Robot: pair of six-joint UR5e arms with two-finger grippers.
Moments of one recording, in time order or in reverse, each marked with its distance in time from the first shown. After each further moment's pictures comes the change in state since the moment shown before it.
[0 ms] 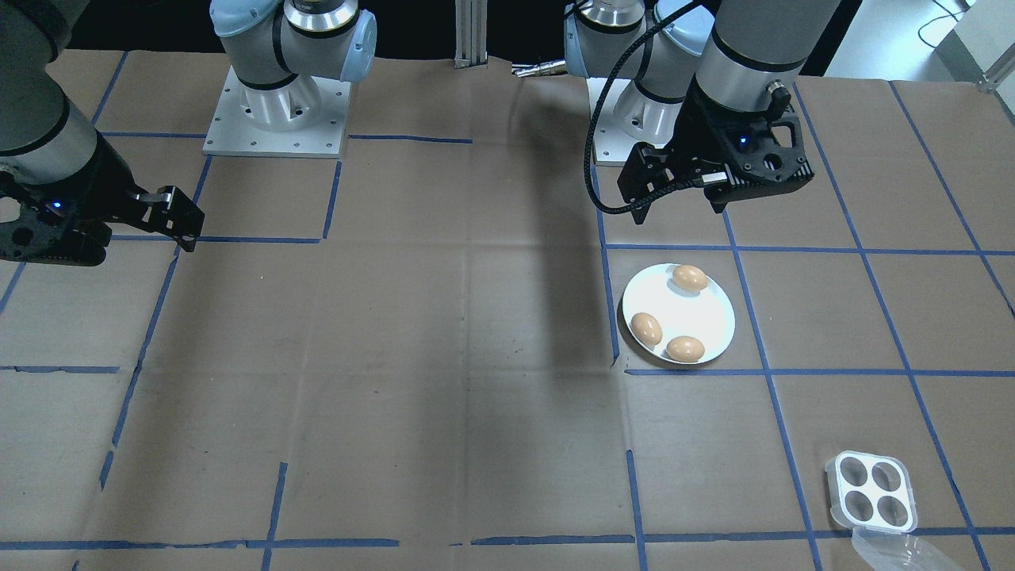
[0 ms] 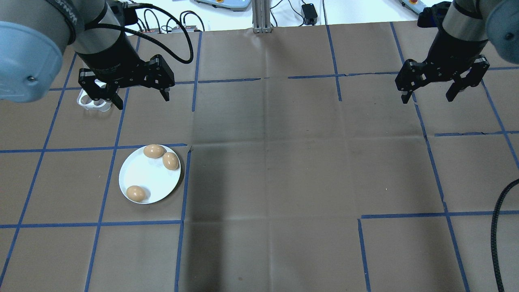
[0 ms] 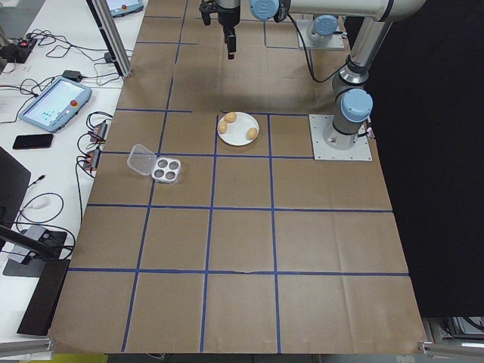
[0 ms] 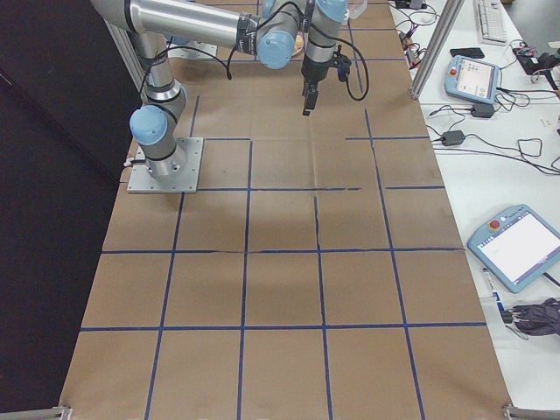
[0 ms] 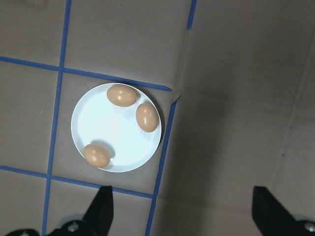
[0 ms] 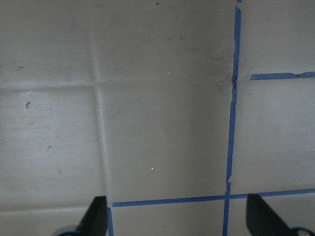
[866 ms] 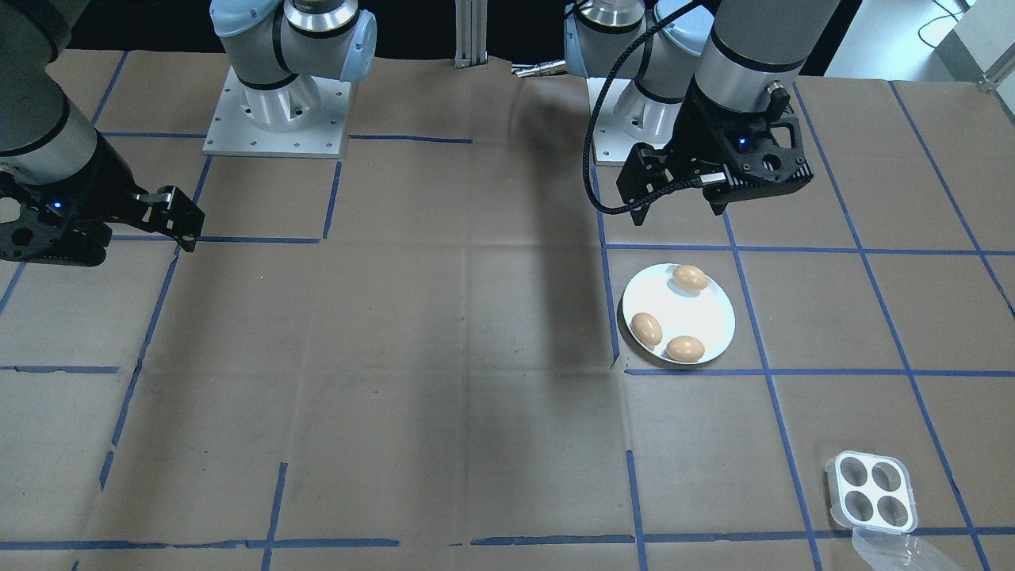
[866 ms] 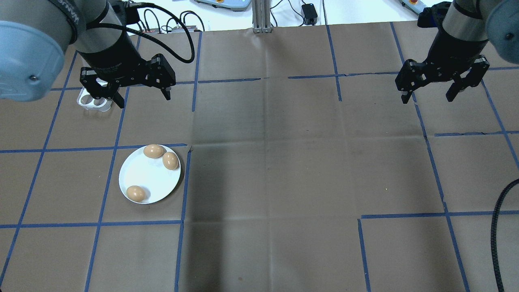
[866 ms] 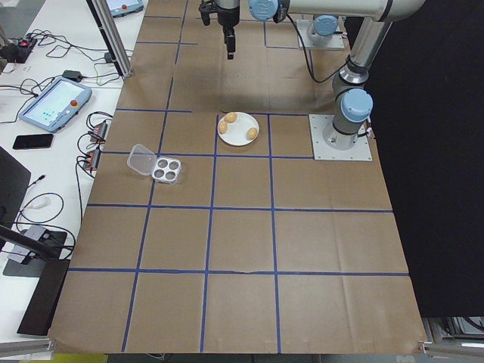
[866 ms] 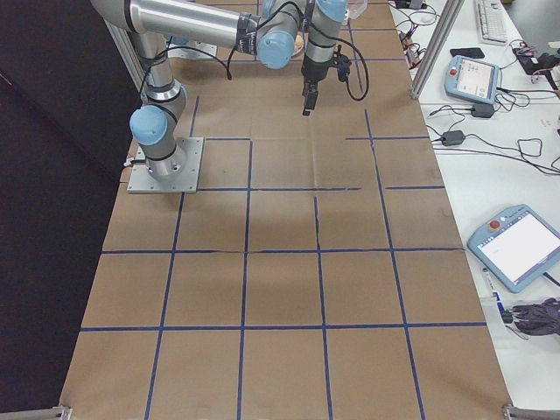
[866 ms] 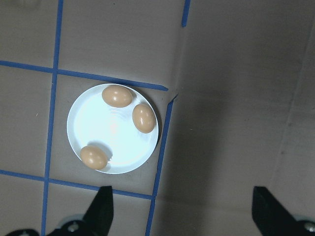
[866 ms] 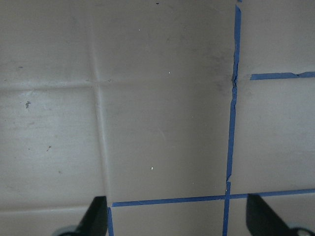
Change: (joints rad) left arm -0.001 -0.004 0.011 0.003 0.001 0.003; right arm 0.000 0.000 0.000 0.000 0.000 0.000
